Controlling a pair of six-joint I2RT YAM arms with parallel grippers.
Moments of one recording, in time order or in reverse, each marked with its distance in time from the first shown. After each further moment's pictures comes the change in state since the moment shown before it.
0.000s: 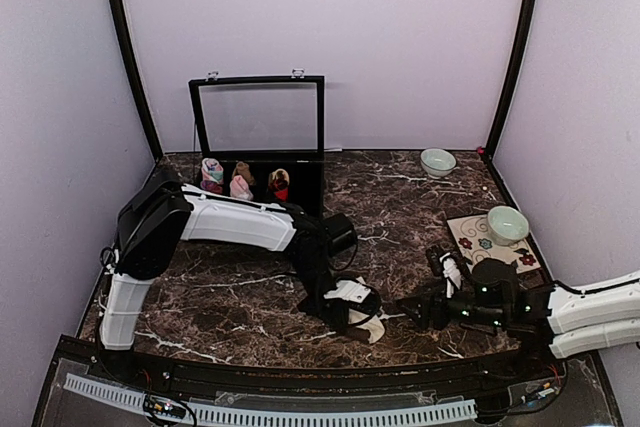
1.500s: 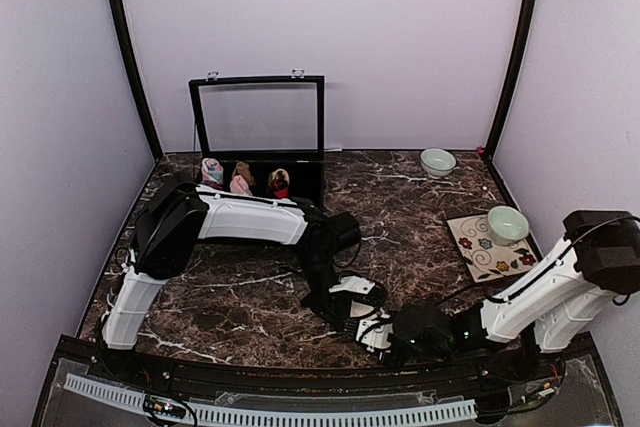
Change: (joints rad) left arm 0.026 0.114 0.166 -0.188 0.078 -0.025; right arm 0.450 0.670 0.287 0.143 0.319 -0.687
